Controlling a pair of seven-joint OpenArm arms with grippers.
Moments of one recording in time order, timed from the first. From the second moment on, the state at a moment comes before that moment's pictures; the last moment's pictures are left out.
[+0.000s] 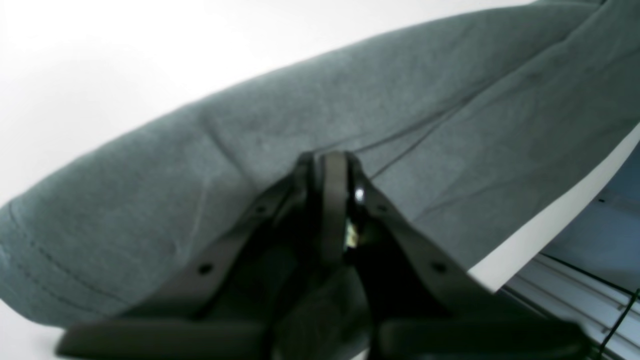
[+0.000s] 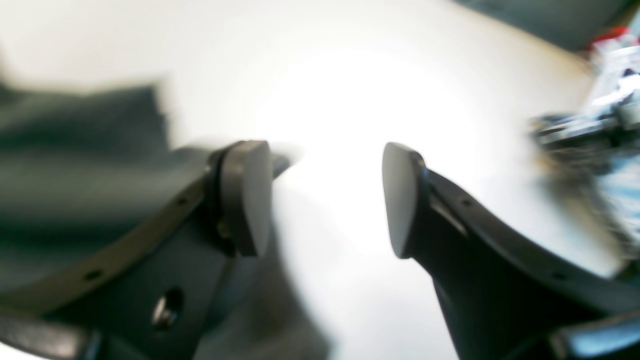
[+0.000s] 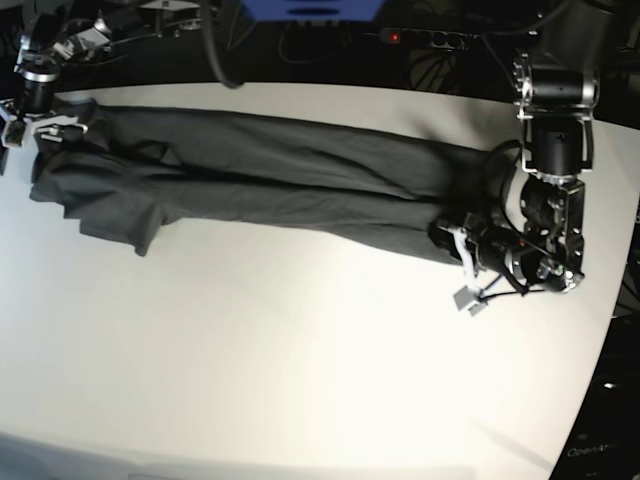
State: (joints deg) left arm -20.5 -16.3 -0.7 57.8 -36.5 -39.7 76.0; right arm 2.8 -6.1 88.7 79.2 -60.1 41.2 45.8
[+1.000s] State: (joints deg) left arm -21.5 -17.4 -4.1 51.1 -35.5 -41.1 70.0; right arm 26.6 -6.2 79.1 73.0 -69.3 41.4 19.4
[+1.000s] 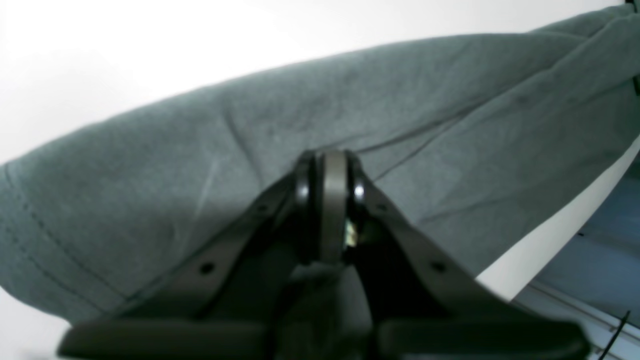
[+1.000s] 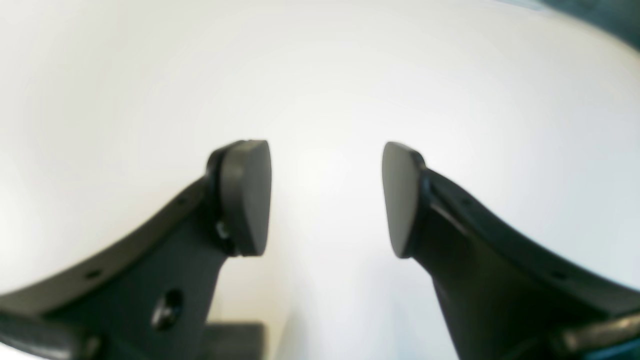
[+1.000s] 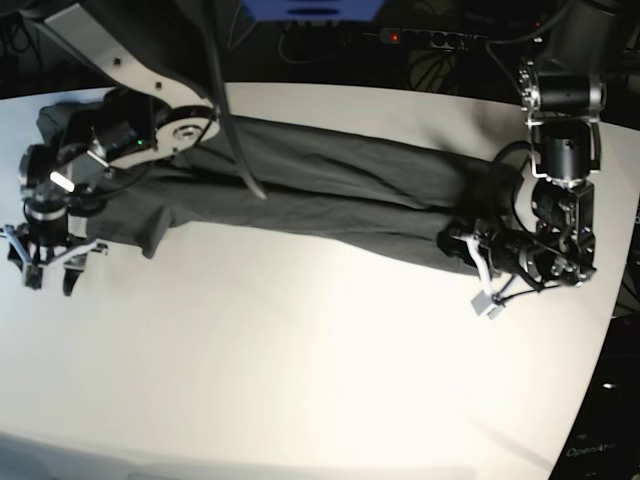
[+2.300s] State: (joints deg) left arm -22.3 -17.2 -4.5 46.4 -36.7 -41.5 66.5; right arm 42.1 10.8 57.2 50.4 -46.1 40.4 -80.6
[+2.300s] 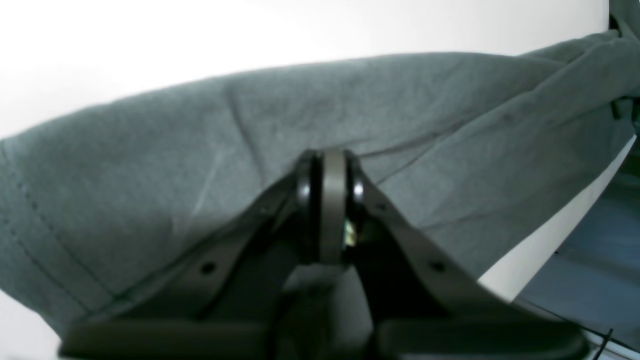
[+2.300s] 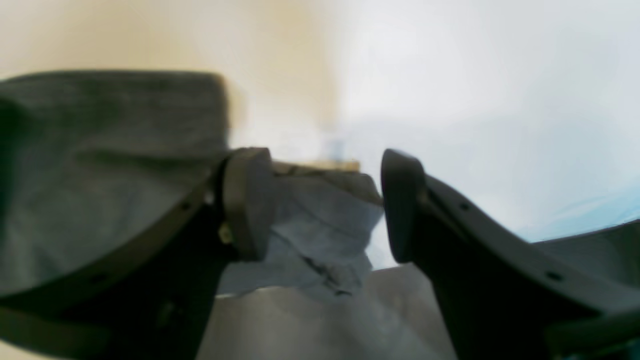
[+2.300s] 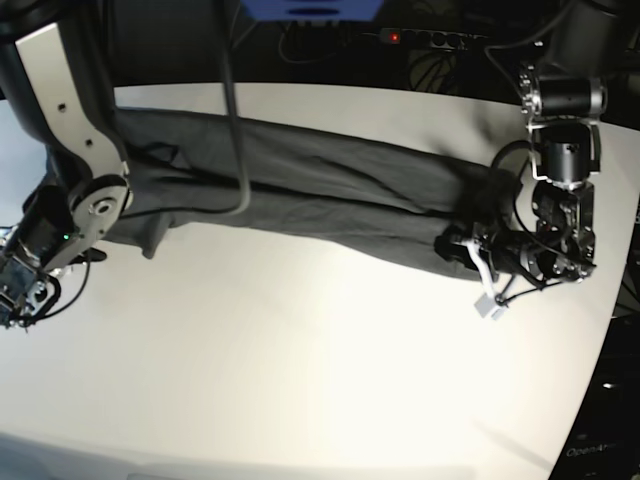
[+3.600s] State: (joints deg) left arm -22.2 -17.0 -4.5 46.2 -36.6 -41.5 64.8; right arm 38.4 8.4 57.2 50.4 -36.2 40.4 -77.5
